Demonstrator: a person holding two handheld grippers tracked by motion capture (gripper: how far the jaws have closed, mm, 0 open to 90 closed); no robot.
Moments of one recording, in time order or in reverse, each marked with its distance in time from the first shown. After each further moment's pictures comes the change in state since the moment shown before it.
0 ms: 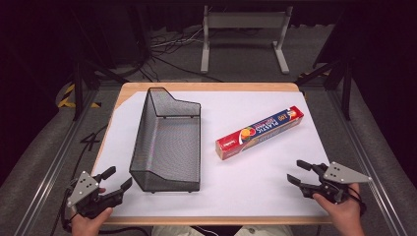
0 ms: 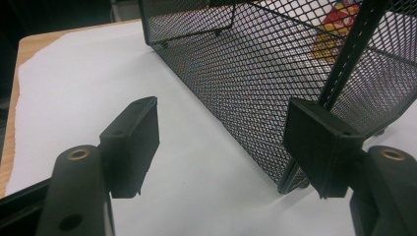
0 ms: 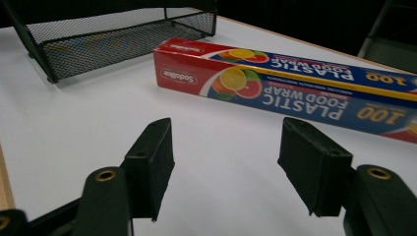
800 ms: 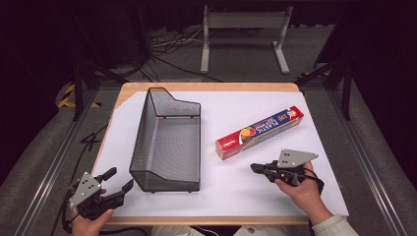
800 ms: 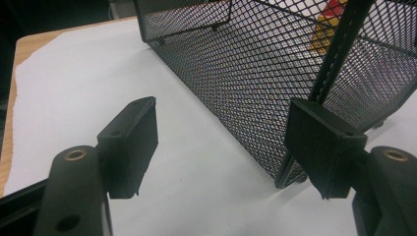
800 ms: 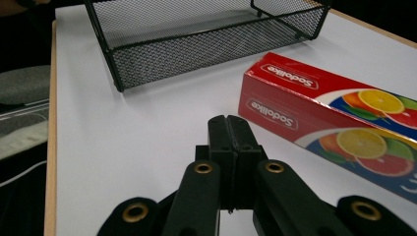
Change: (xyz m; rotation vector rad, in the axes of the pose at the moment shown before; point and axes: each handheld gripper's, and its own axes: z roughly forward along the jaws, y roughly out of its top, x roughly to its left) left arm -0.004 0.000 0.001 0.015 0.000 0.024; right arm 0.034 0.049 0.086 0.110 0.274 -0.102
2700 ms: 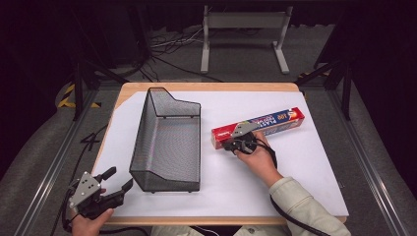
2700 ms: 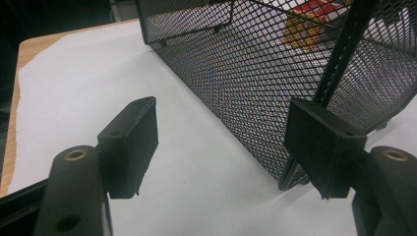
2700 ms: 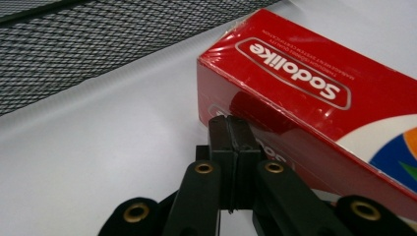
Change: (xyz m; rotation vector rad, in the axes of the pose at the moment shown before) left arm 0.001 0.000 0.000 -0.005 0.004 0.005; right arm -0.055 0.033 0.128 0.242 -0.095 0.057
